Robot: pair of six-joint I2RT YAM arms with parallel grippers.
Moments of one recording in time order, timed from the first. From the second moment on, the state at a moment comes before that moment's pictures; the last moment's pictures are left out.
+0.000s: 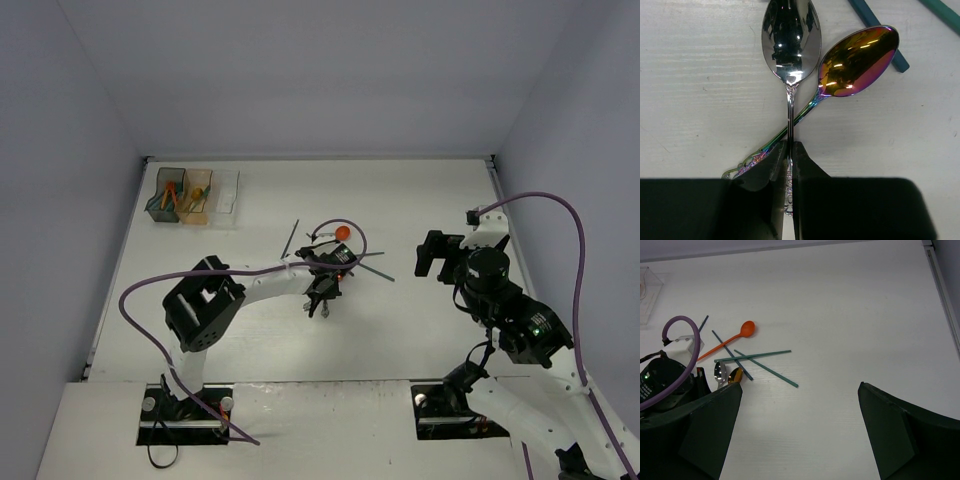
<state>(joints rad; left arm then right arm) -0.92 1.92 1.30 -0.57 -0.32 -0.92 0.59 0.67 0.96 -0.67 0.48 0.31</state>
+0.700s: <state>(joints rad) -0.45 1.58 1.43 -0.81 -0.28 -0.36 0.59 0.71 0.96 -0.67 0.48 0.31</state>
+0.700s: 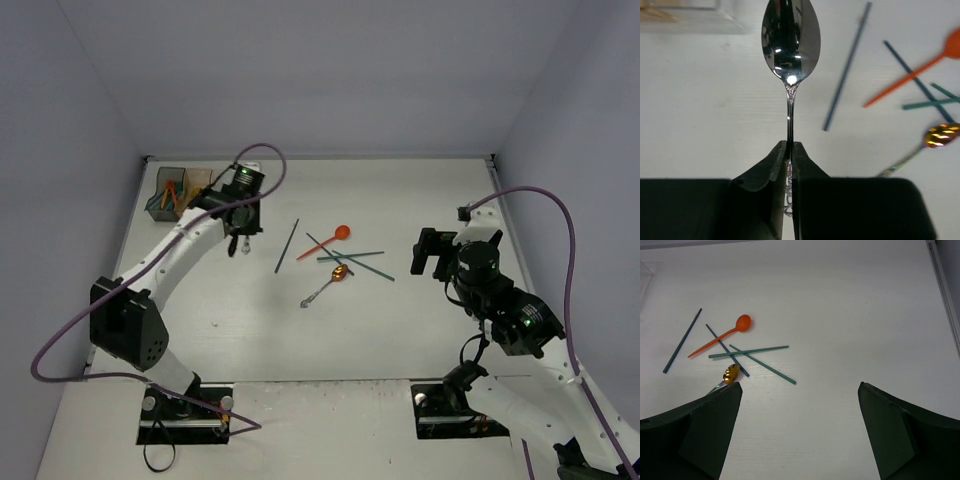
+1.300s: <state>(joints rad) 0.03 2.10 2.05 -0.95 -0.15 0.10 0.59 0.77 0.96 -0.67 0.52 0.29</state>
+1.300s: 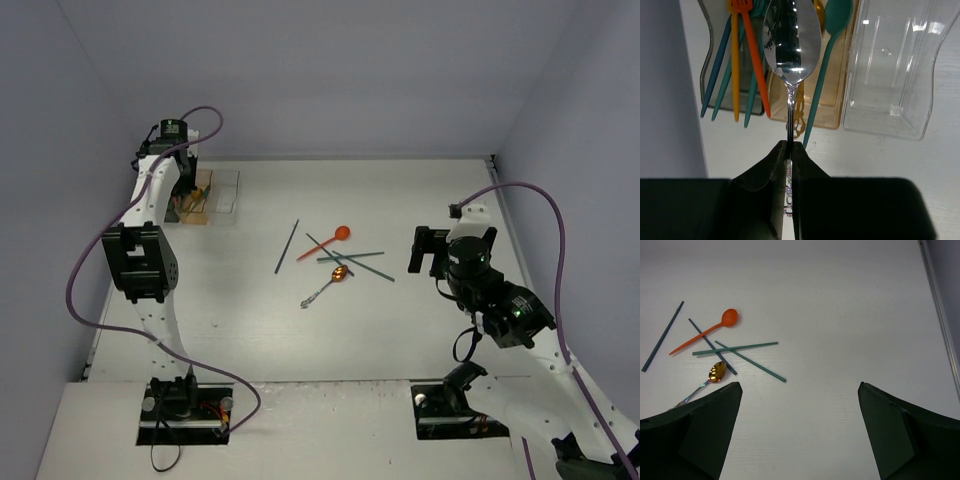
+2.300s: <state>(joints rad) -0.21 2.03 1.89 -0.91 -0.08 0.00 0.59 0.80 0.96 -0.67 0.56 0.28</state>
